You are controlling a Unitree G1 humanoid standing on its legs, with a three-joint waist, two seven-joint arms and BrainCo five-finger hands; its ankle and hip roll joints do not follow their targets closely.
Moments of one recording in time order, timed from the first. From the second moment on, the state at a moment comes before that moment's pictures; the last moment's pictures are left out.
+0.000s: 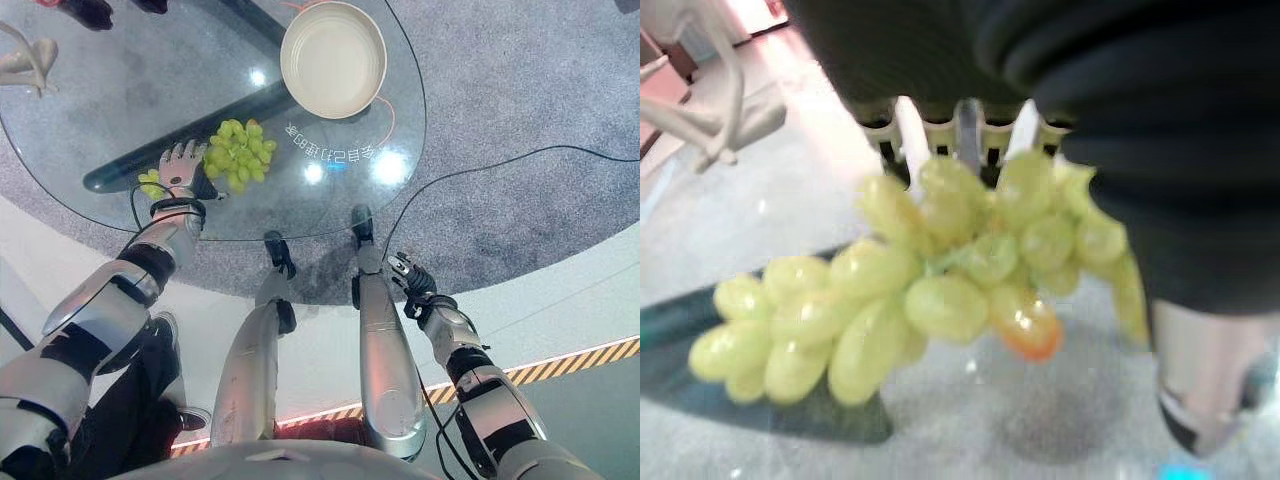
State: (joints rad) left arm -0.97 0.48 -0.73 1.13 0.46 0.26 0.47; right arm -0.42 -0.33 0.33 1.00 0.85 -0.10 0.18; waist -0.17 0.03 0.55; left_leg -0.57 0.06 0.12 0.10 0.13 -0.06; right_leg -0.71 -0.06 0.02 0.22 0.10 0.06
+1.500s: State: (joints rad) left arm -1.07 0.51 -0.71 1.19 0.53 0.48 0.67; right arm -0.44 -0.29 0.34 0.95 1.08 -0.13 0.29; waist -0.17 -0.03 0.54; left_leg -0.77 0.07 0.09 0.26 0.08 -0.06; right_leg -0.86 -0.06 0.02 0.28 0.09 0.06
